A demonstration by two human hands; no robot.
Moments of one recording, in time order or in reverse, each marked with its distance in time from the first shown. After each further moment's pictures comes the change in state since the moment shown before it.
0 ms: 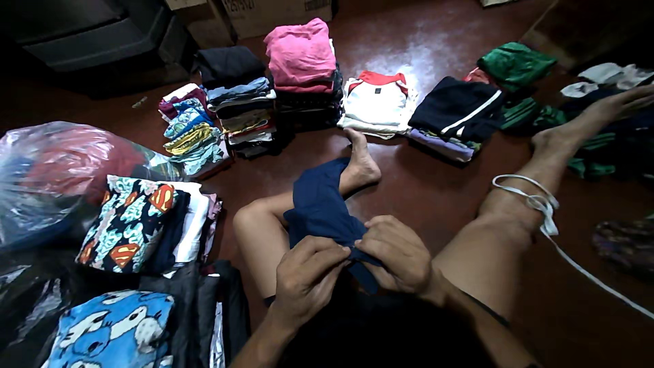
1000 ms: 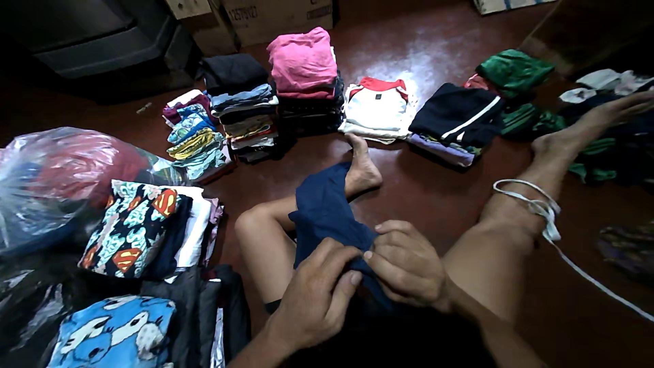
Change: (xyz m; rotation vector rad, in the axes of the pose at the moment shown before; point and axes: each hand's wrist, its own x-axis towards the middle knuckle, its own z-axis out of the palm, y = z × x) left_hand 0.015 0.024 -0.006 0.026 -0.317 -0.151; right_hand 0.013 -0.006 -0.011 -0.041 0.058 -0.140
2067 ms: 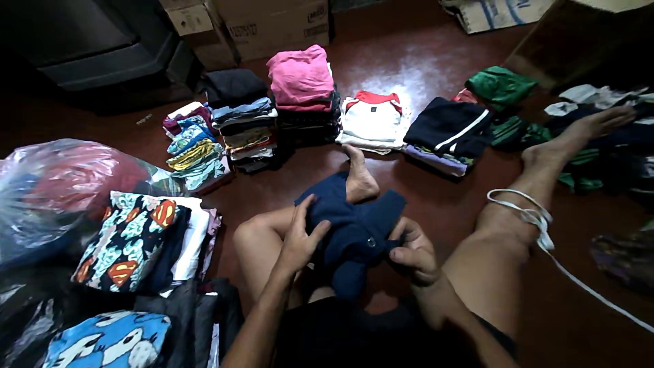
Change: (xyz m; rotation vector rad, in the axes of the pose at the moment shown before) left_hand 0.036 -0.109 0.009 -0.327 0.108 -0.373; right_hand -0.014 0.036 0.005 1.232 0.193 0.600
